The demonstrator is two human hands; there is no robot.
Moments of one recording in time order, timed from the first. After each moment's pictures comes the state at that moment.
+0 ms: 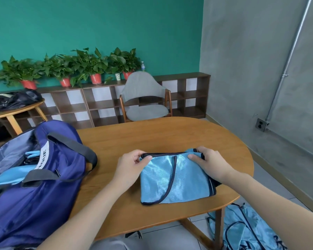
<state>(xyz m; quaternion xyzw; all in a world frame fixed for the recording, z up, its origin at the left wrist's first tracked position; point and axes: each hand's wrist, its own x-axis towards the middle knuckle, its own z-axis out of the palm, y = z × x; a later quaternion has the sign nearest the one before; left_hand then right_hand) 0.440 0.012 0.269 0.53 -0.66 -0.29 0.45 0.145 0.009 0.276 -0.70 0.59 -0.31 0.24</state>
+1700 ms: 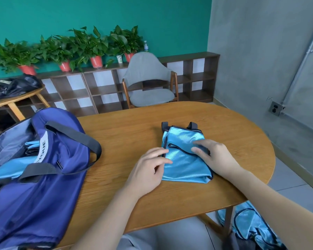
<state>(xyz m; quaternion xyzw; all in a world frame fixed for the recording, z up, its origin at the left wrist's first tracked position) 0.431 0.005 0.217 0.44 -0.81 -0.12 0.37 0.162 -0.021 0.233 -0.76 0.55 -0.32 0.14</state>
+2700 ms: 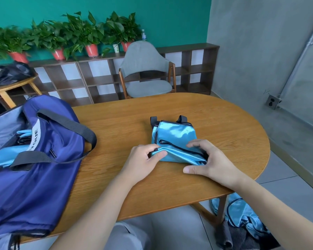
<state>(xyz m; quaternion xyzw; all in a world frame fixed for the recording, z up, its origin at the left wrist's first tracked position) 0.430 0.011 0.229 0.49 -0.75 -0.23 0.38 0.168 0.033 0.235 -0.73 0.48 -0.34 0.33</state>
